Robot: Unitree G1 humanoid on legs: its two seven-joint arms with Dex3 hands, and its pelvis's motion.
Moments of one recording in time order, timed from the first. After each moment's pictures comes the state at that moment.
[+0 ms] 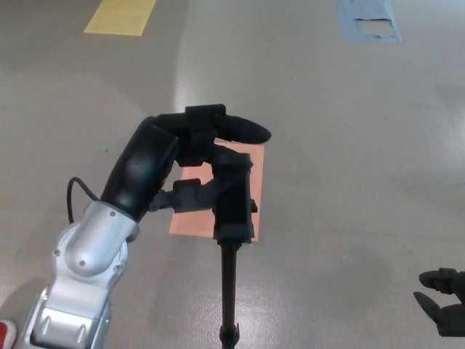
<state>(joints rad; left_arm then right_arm) -0.34 0.22 -0.10 -0.07 0.03 -0.05 -0.22 -0.60 -0.46 0.12 1.31 -0.27 -0.09 0.33</state>
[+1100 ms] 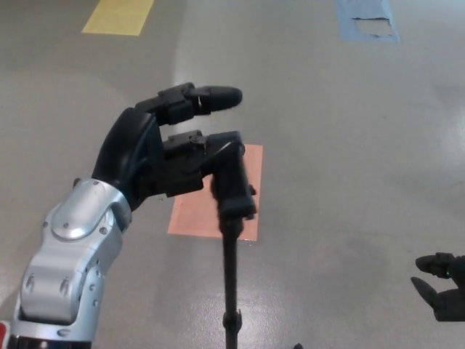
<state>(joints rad) -0.43 0.17 0.03 -0.07 -0.23 0.39 -0.26 -0.65 -0.46 0.12 1.31 -0.27 -0.09 0.33</state>
